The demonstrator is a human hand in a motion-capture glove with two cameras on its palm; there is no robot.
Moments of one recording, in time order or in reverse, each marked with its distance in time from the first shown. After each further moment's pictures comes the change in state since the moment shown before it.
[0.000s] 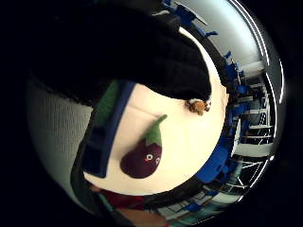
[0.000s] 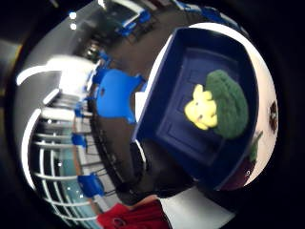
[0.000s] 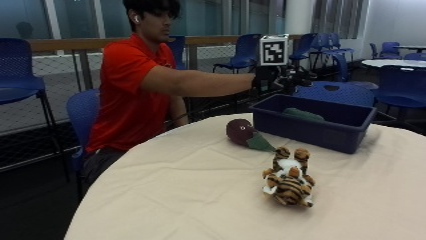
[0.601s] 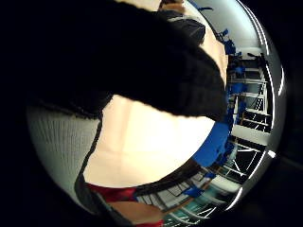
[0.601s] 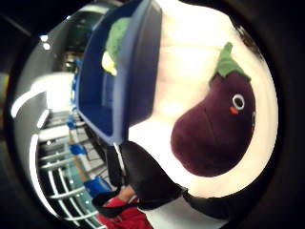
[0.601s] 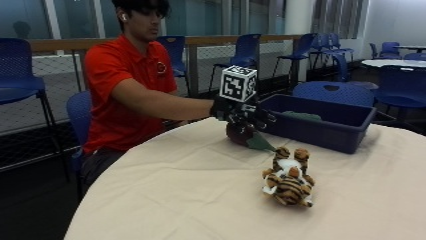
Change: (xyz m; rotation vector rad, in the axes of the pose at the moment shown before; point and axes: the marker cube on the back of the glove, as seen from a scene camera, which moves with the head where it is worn) arm 0.111 0.125 0.072 -0.201 0.003 0.226
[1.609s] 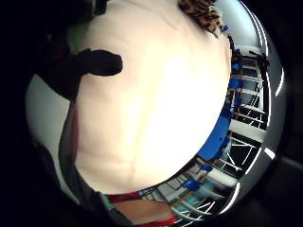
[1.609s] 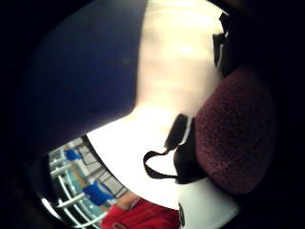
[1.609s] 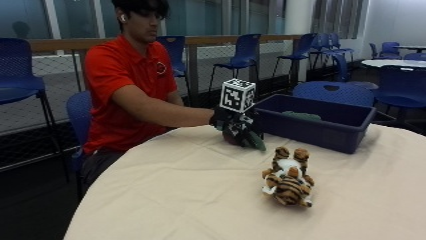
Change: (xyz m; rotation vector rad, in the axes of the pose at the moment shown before) arm -0.028 0.011 0.056 -0.025 0.048 0.032
